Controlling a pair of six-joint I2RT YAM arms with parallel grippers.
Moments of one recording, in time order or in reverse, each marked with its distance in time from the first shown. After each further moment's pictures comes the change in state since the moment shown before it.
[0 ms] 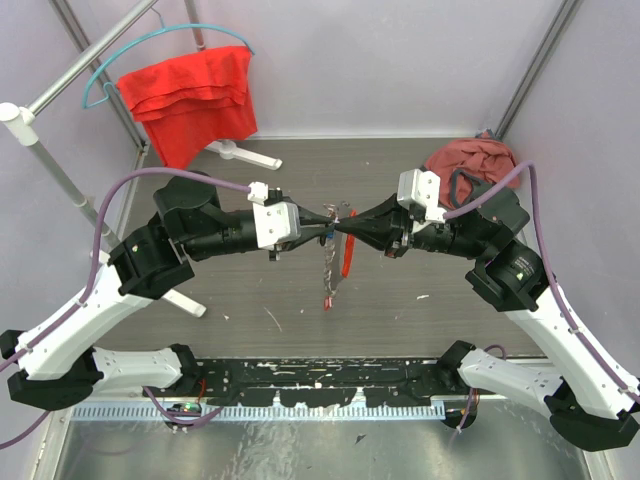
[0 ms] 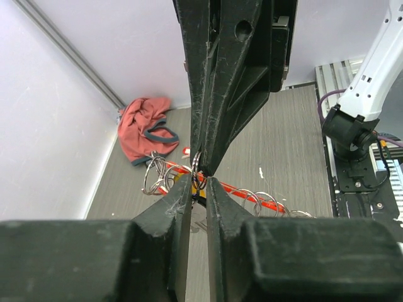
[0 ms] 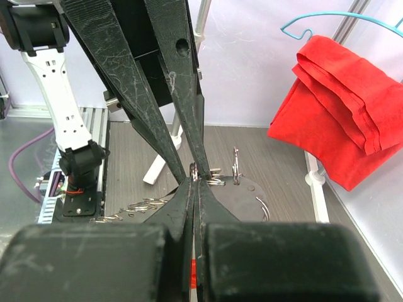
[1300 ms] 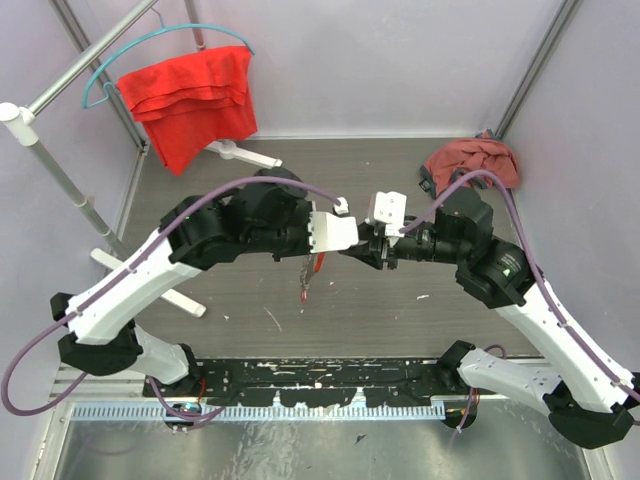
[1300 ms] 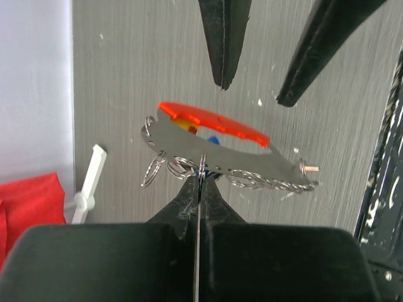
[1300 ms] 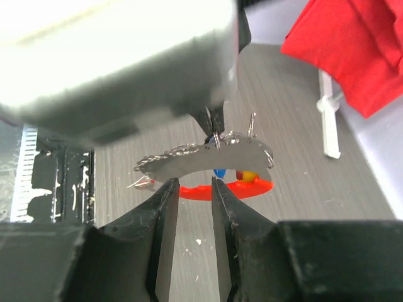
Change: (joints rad) left arm -0.076 0.304 0.373 -0.696 -0.445 0.159; right arm 0.000 0.018 -0.032 -0.269 0.054 -0.217
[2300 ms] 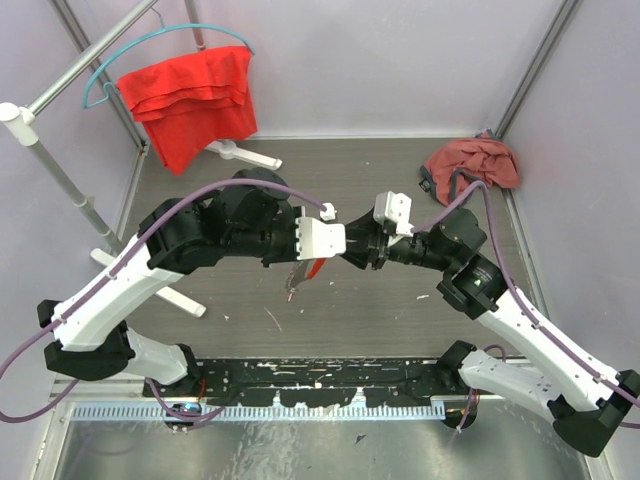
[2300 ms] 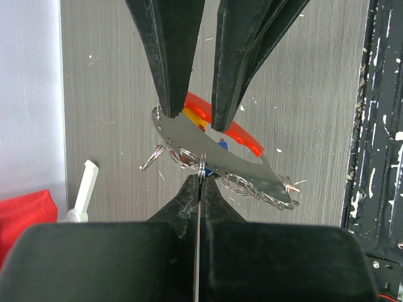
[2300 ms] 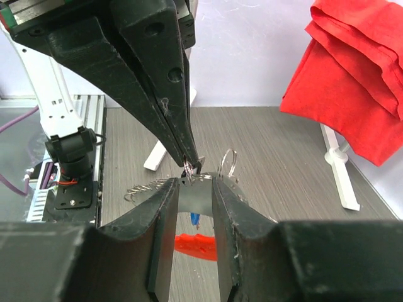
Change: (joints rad) left arm -0.003 -0.037 0.000 -0.060 0.071 0.024; right arm 0.000 -0.068 -0.324 0.557 -0.024 0.274
